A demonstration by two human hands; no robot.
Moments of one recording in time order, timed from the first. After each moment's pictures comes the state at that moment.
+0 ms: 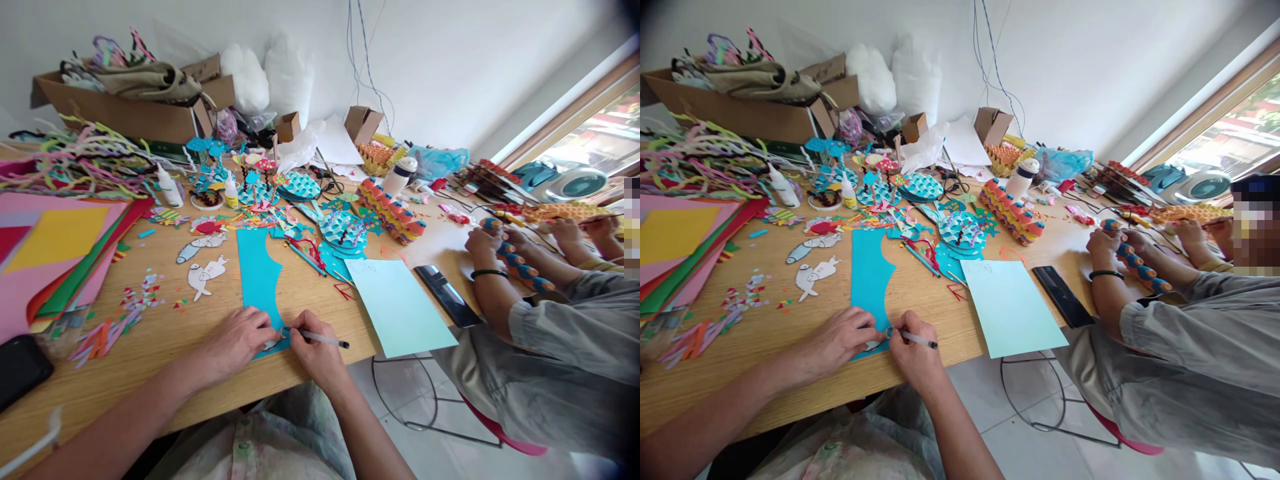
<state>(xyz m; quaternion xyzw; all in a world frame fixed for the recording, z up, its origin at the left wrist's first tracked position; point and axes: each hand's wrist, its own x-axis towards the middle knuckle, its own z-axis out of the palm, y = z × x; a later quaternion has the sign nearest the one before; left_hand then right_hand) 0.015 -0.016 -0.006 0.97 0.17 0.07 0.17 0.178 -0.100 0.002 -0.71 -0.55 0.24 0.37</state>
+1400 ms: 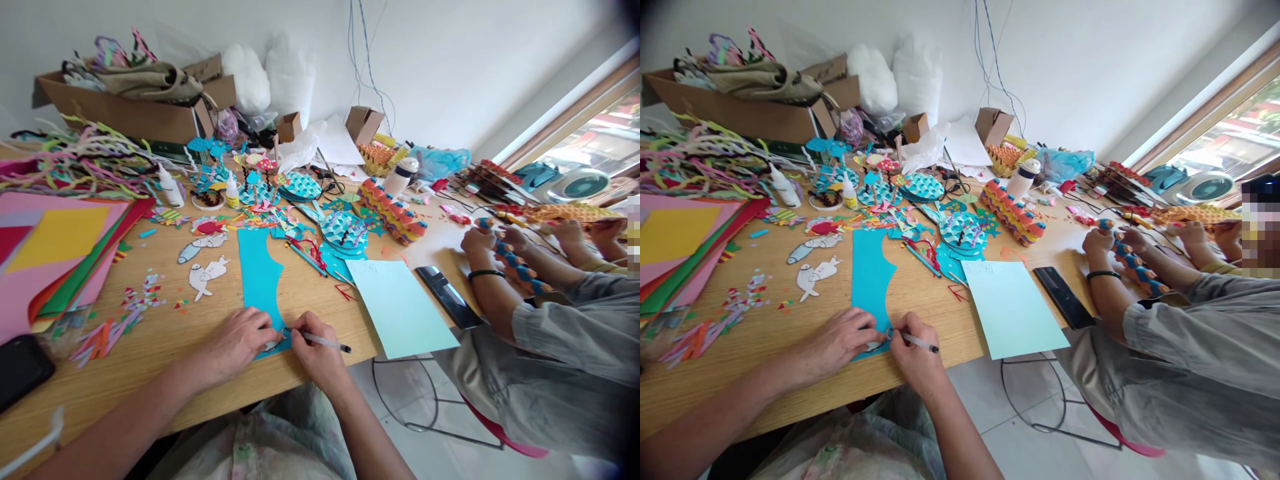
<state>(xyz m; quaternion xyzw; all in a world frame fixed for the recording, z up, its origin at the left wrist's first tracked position) 0.013 -0.015 -0.011 0.97 0.17 0.08 0.17 0.177 -0.101 0.003 -0.71 -0.54 0.24 0.38</state>
